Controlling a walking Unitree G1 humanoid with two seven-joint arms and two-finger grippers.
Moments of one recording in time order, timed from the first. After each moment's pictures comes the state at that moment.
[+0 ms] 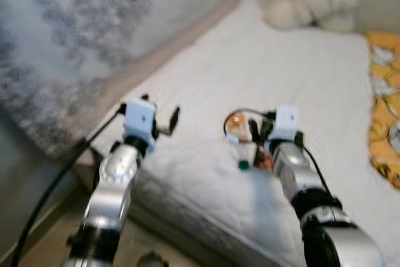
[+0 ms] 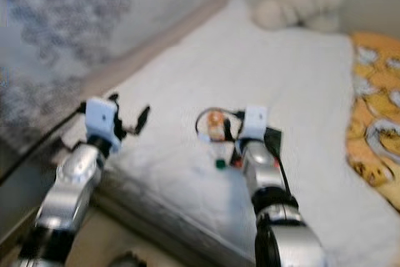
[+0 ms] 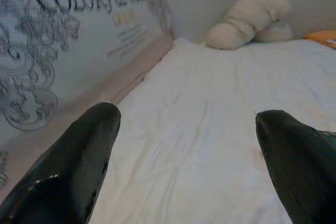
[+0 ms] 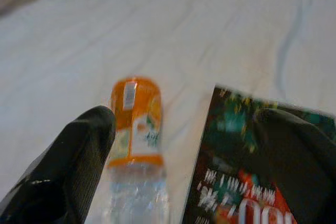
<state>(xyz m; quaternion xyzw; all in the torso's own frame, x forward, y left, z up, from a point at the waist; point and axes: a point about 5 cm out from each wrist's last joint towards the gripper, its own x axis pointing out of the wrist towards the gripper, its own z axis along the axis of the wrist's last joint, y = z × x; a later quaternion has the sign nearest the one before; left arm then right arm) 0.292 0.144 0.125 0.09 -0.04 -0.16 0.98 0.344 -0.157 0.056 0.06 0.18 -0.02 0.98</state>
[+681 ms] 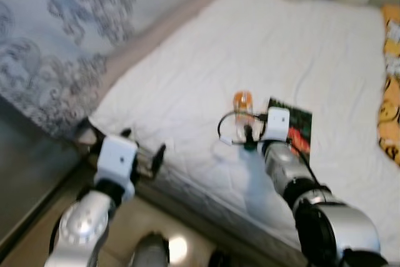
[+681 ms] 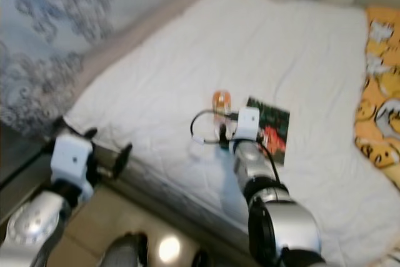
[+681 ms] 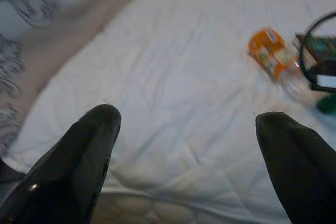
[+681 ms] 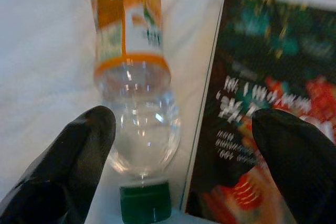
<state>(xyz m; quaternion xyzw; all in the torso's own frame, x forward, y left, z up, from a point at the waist) 0.207 0.162 0.128 0.11 0.05 -0.14 0.98 0.348 -0.142 0.050 0.05 0.22 -0.04 0.97</state>
